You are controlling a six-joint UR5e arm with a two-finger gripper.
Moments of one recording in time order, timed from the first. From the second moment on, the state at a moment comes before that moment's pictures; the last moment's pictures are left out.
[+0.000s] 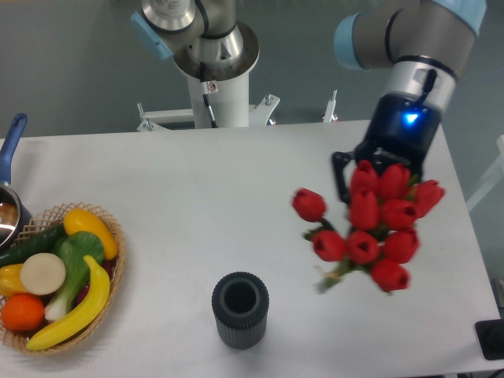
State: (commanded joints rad) arm 2.81 -1.83 -1.50 -0.70 0.86 0.90
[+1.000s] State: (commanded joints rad) arm 2.77 -1.72 -1.62 -1.08 1.48 0.98
